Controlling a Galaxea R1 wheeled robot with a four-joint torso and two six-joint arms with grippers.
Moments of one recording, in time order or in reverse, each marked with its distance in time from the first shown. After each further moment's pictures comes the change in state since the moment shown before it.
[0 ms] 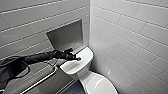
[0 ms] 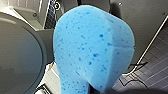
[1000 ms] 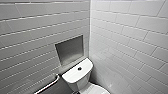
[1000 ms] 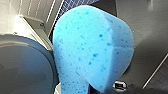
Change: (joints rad) left arm 0.698 -0.363 0.360 0.227 -0.112 -0.008; right arm -0.030 0.053 -0.056 -0.004 -0.012 -0.001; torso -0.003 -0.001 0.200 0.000
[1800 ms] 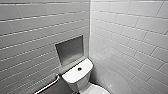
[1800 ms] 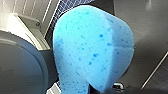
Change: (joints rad) left arm 0.475 0.203 -0.370 0.187 -0.318 0.005; right arm -0.001 0.064 -0.103 0.000 0.001 -0.002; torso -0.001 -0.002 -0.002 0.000
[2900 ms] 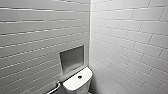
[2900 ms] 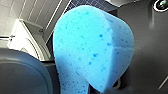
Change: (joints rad) left arm 0.157 0.457 -0.691 0.039 -0.092 0.001; right arm -0.030 0.037 -0.044 -0.003 -0.015 -0.001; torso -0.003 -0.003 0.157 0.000
